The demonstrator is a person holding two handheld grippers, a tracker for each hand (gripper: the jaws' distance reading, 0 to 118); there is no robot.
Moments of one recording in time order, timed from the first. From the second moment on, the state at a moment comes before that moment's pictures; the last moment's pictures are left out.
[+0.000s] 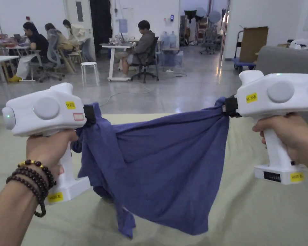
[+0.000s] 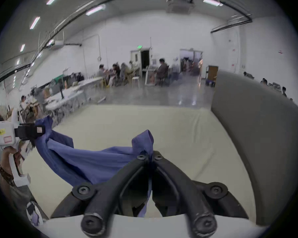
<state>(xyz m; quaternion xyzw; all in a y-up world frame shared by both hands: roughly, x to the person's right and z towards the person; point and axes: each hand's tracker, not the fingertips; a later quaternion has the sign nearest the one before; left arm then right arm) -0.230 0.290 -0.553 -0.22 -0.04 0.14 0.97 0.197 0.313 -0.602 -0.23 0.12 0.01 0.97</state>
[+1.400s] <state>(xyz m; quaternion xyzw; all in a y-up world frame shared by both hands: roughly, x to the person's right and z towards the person) -0.237 0.120 -0.485 -0.28 0.01 0.14 0.95 0.253 0.138 -0.541 -0.32 0.07 -0.05 0.94</state>
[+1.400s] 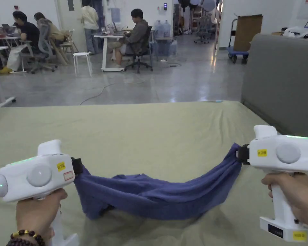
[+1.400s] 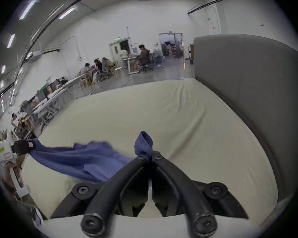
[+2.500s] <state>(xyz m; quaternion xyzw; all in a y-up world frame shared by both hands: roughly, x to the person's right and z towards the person) -0.202 0.038 -0.258 -0.37 0.02 0.08 0.92 0.291 0.032 -0.314 -0.45 0.04 0.01 0.89</state>
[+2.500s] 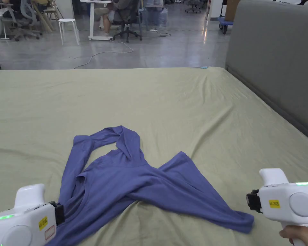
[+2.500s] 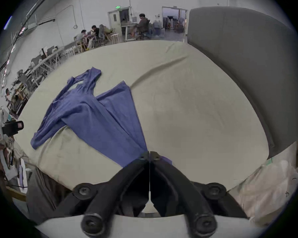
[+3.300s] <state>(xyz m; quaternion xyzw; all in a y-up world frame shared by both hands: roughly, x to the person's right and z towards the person) -0.189 0.040 -0.310 -0.39 0.00 0.04 0.92 0.289 -0.051 -0.369 -0.56 -0.03 -0.02 0.83</state>
